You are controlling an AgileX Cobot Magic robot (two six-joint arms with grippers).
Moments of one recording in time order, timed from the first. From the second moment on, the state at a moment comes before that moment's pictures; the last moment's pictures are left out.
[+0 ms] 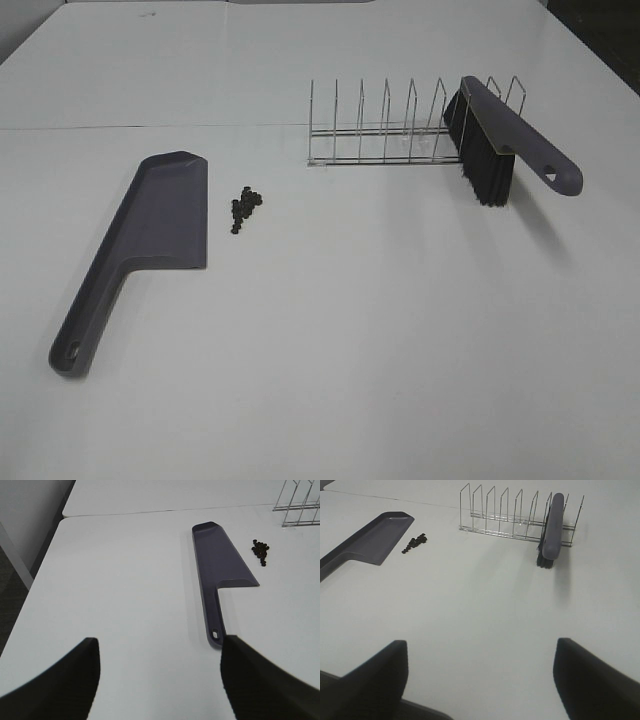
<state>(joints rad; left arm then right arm) 0.00 0.00 -0.50 -0.06 1.06 0.05 0.03 0.00 -0.51 0.23 1.08 -0.23</state>
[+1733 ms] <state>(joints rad) -0.18 1.85 -1.16 -0.19 0.90 -0.02 0.03 0.00 -0.51 0.25 1.08 -0.23</state>
